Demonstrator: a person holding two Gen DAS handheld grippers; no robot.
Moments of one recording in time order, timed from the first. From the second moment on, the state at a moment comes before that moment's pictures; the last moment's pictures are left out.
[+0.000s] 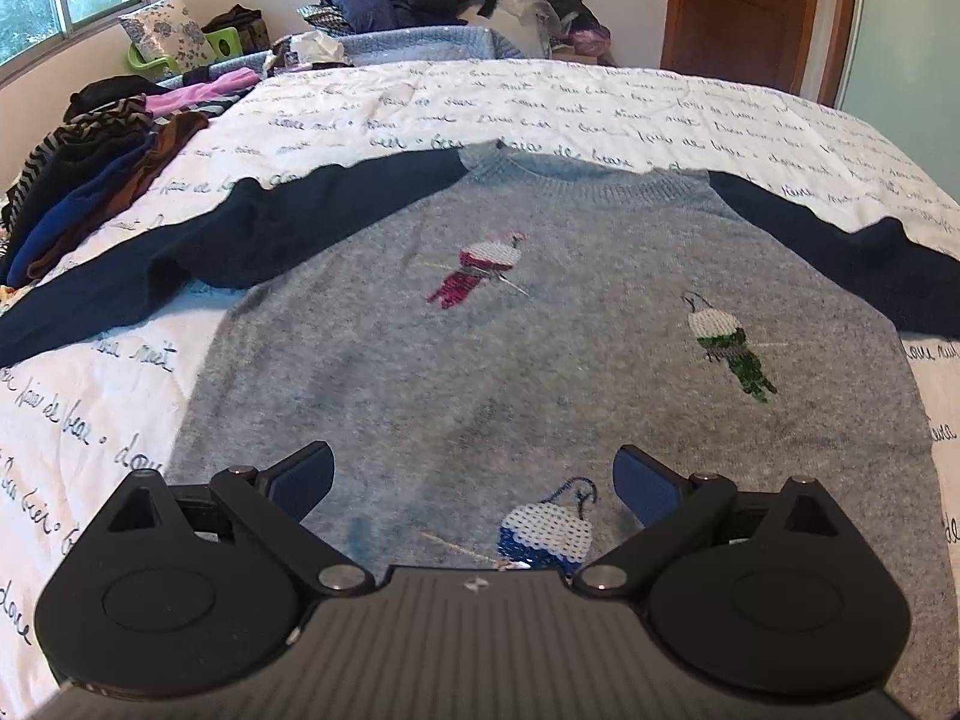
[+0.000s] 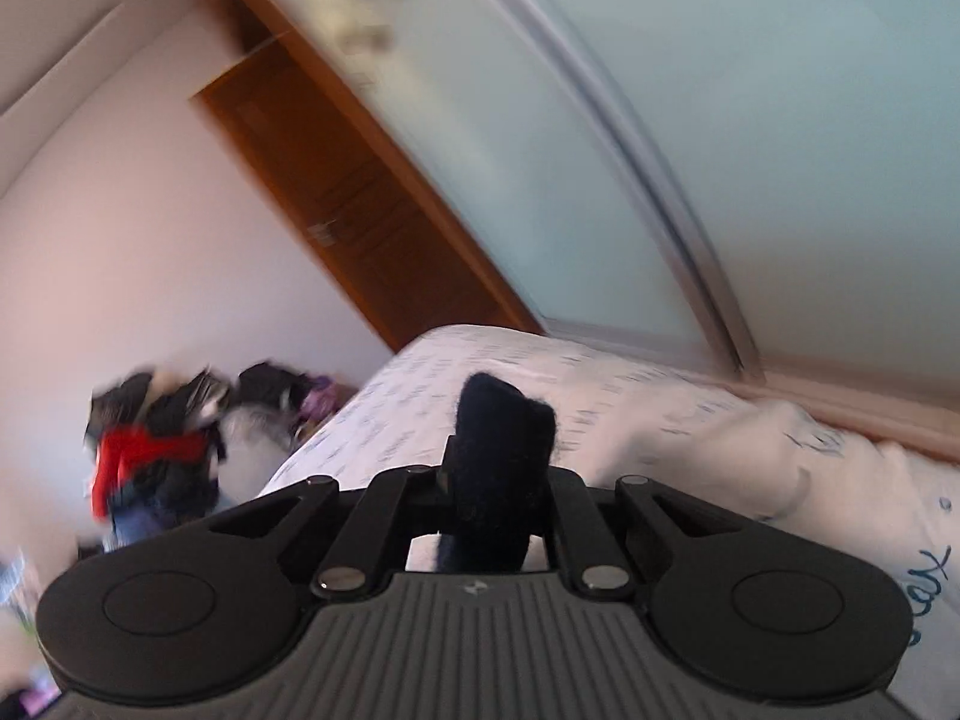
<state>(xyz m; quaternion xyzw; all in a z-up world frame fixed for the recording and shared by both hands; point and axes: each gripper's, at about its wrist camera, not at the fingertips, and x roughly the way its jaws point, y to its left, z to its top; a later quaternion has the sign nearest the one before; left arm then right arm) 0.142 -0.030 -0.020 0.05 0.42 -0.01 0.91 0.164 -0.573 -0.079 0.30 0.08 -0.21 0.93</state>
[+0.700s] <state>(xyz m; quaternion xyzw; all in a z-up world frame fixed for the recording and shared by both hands) 0.130 0.043 -0.010 -0.02 0.41 0.03 0.91 0.231 -0.234 0.002 -0.06 0.11 0.05 0.99</state>
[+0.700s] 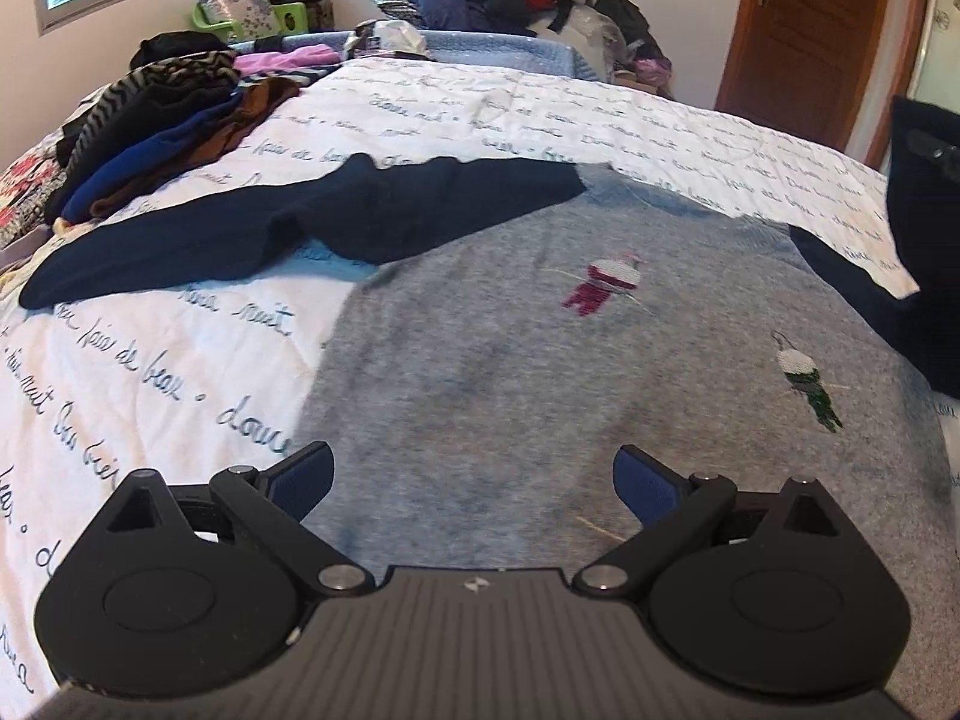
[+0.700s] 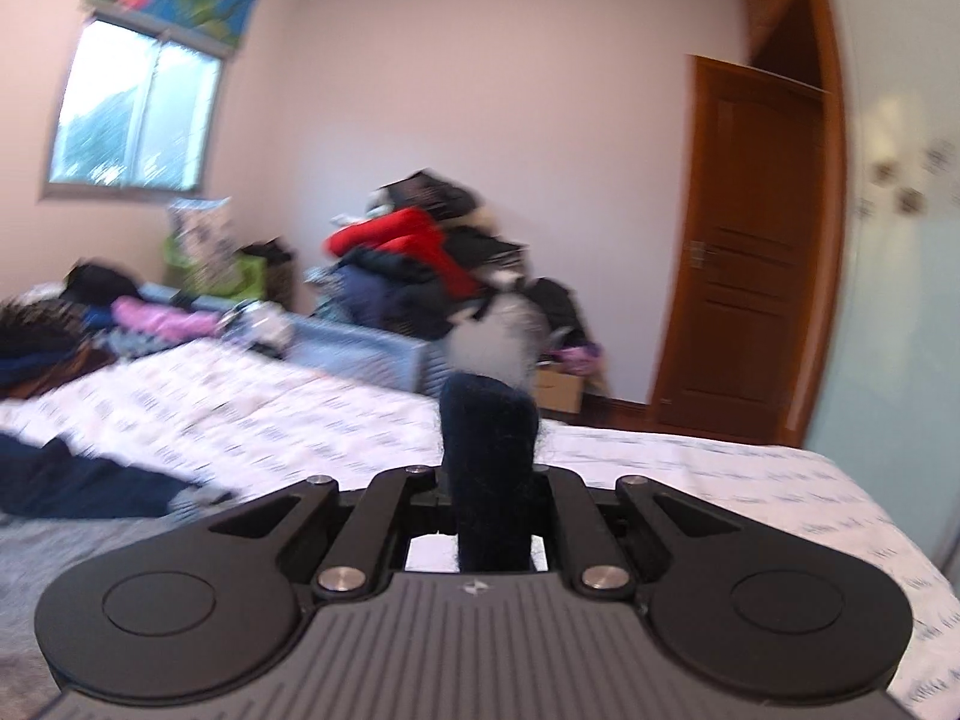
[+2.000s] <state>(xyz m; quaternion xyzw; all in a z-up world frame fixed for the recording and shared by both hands) 0.115 0.125 -0.012 -0.09 0.42 0.08 0.90 0.285 0.041 -0.075 -0.18 0.21 0.20 0.94</state>
